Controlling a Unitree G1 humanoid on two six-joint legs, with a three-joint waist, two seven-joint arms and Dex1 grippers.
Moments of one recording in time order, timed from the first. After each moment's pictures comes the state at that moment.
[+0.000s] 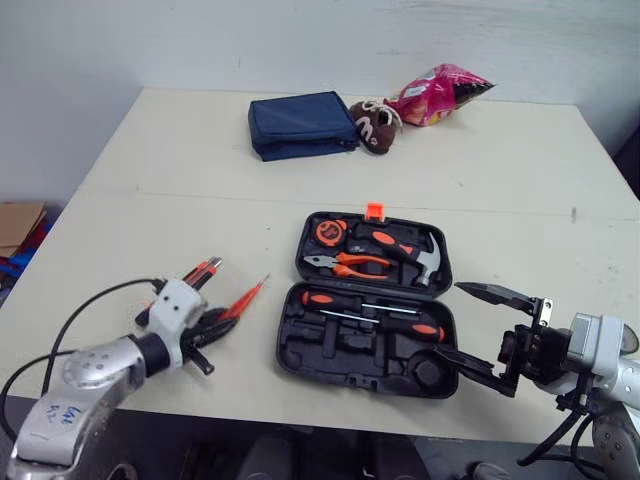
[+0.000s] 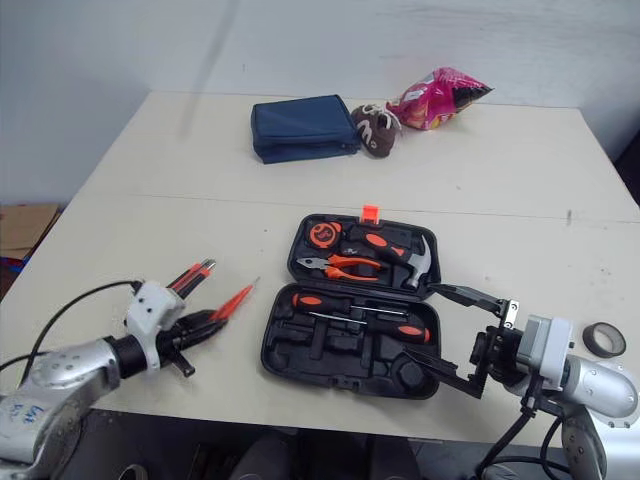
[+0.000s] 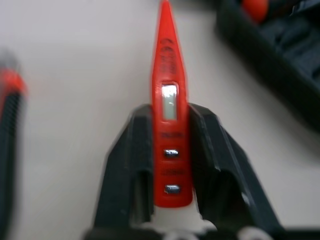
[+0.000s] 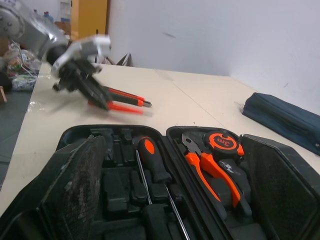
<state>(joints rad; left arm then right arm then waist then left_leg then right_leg) 0.10 0.74 0.24 -0.49 -0.43 0.55 -0.71 0.21 -0.62 -0.32 -0.40 0.64 -0.14 1.17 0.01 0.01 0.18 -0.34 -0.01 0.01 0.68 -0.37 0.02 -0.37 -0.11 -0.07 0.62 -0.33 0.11</state>
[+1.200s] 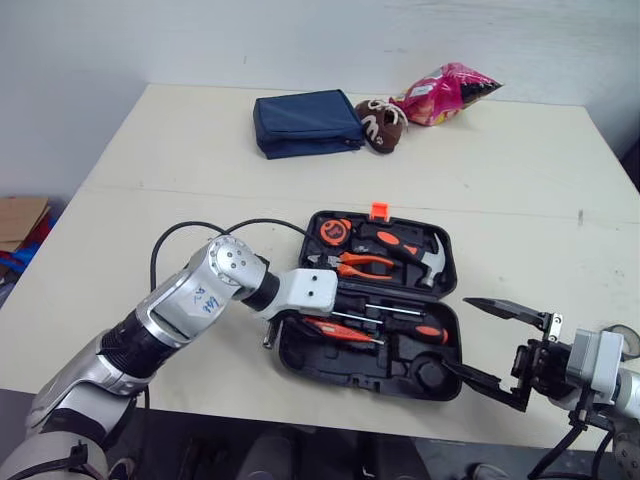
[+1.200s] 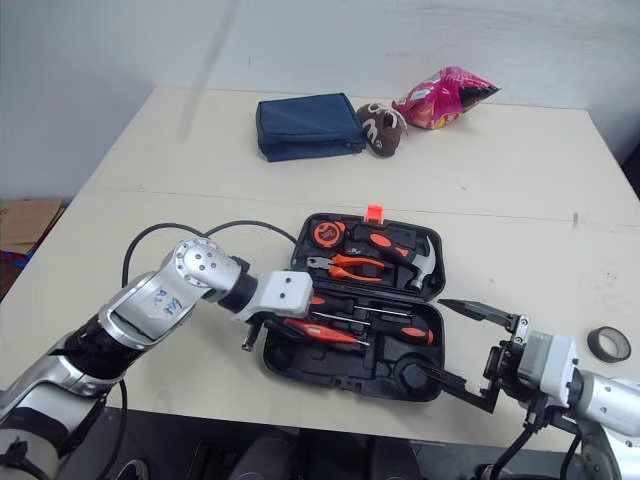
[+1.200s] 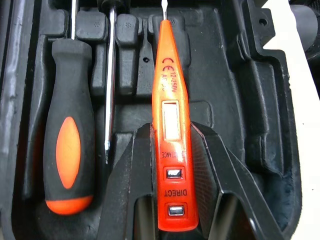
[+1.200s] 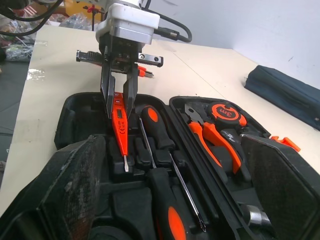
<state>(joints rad) -0.75 0.71 -0.57 -0.31 -0.08 0.70 -1.19 0.33 -0.66 -0.37 -0.43 0.60 -0.17 1.17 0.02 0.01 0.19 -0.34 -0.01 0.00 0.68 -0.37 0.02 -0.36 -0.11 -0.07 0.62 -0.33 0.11</state>
